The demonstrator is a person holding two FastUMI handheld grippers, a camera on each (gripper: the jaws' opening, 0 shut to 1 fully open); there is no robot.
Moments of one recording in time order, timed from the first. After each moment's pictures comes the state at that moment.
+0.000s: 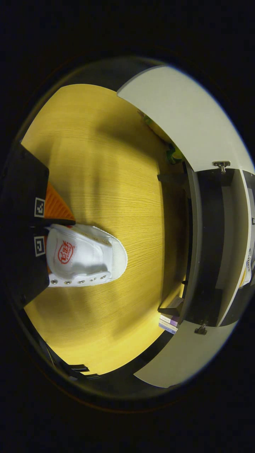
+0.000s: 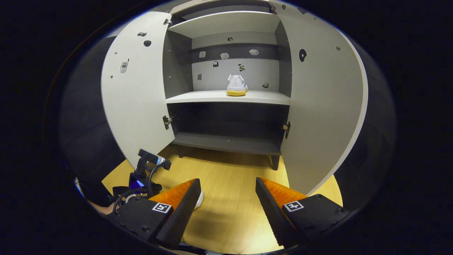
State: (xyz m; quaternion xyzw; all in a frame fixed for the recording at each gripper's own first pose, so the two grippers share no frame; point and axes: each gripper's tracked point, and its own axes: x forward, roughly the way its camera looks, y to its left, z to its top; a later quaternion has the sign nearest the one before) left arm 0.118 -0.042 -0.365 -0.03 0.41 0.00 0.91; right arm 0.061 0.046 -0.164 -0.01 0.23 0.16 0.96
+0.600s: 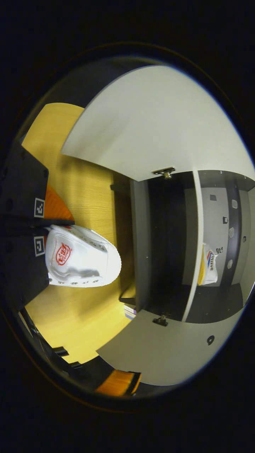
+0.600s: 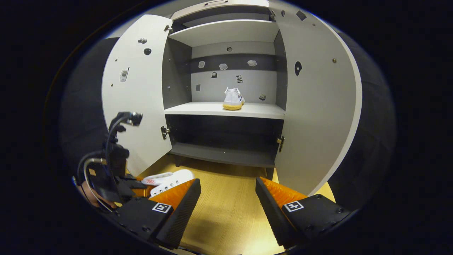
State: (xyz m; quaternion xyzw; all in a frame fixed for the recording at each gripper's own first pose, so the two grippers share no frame) left arm 0.152 -0.033 -0.202 -0.03 0.30 0.00 0.95; right arm 0.071 0.032 -0.134 -0.02 0.17 0.16 0.97
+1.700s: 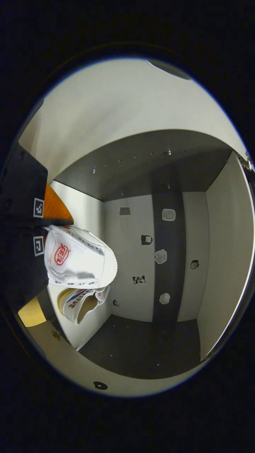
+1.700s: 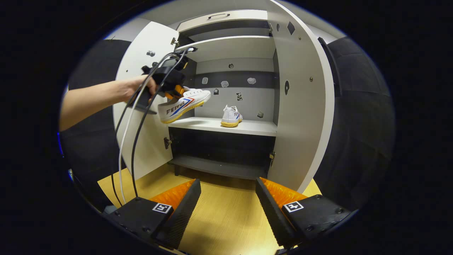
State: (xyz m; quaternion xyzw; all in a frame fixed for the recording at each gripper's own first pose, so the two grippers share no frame) left arm 0.374 0.045 0.090 0.00 0.16 0.08 0.98; right arm 0.067 0.004 -0.111 -0.03 0.11 0.18 0.98
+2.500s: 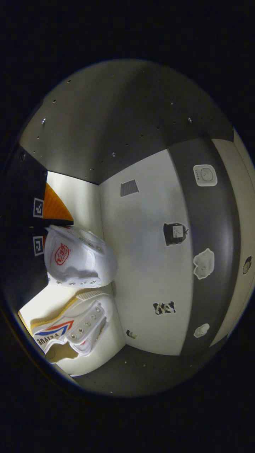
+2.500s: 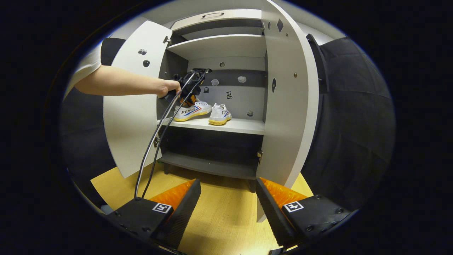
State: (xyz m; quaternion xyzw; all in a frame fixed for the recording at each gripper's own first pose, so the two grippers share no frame) left arm 0.520 0.058 0.027 0.06 0.30 0.08 0.95; right arm 0.076 -0.019 -0.113 -0.04 0.11 0.15 0.98
